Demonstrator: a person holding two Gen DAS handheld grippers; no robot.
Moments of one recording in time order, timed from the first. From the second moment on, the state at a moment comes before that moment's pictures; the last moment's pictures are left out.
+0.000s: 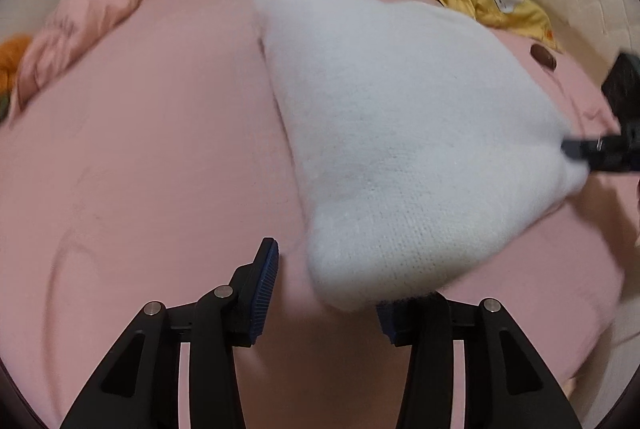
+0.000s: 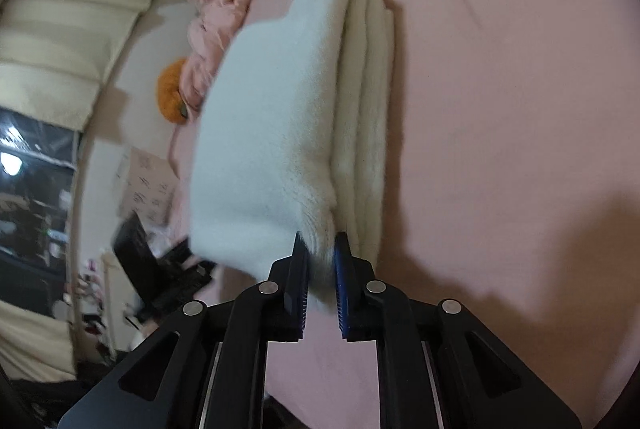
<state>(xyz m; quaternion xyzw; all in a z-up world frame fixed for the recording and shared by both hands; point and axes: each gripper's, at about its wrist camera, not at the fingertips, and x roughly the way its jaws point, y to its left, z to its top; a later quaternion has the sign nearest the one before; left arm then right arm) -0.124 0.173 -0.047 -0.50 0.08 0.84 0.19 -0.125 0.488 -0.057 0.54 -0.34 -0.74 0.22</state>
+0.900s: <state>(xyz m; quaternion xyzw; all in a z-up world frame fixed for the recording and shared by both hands) -0.147 0.181 0.010 -0.43 -0.07 0.86 0.28 -0.176 0.420 0.024 0.39 -0.12 -0.91 0.10</state>
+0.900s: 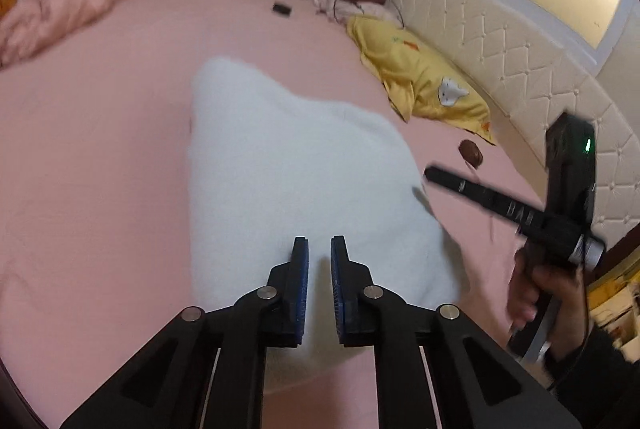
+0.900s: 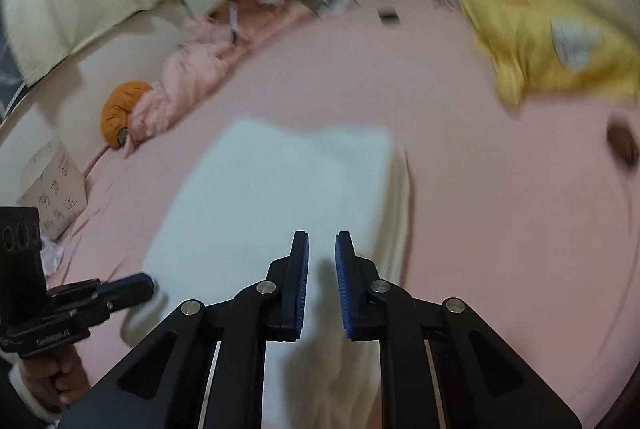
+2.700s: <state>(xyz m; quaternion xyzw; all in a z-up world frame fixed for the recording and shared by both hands) -0.015 0.160 0.003 -0.43 0.00 0.89 0.11 0.024 0.337 0.023 0.40 -0.09 -0.90 -0.12</state>
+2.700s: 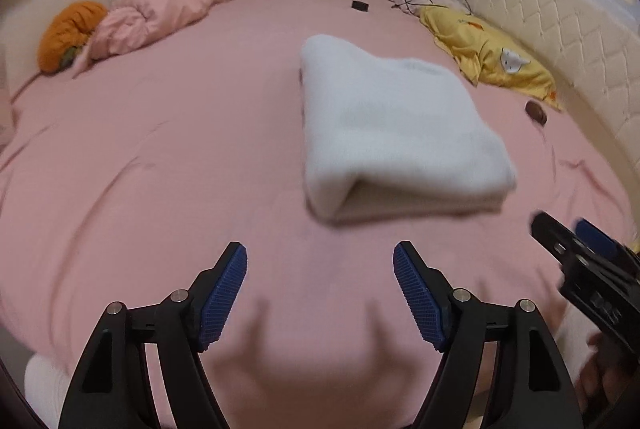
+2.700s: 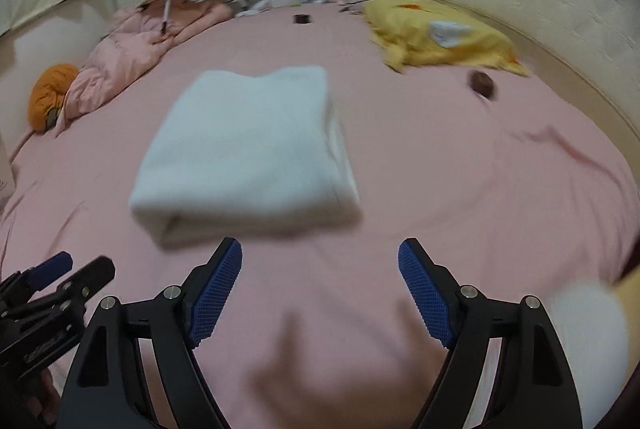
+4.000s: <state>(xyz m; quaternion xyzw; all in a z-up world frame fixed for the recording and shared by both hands) 0.000 0.142 0.006 -0.41 -0.02 0.90 0.14 0.044 0.330 0.037 0.39 -0.10 -0.92 -0.05</state>
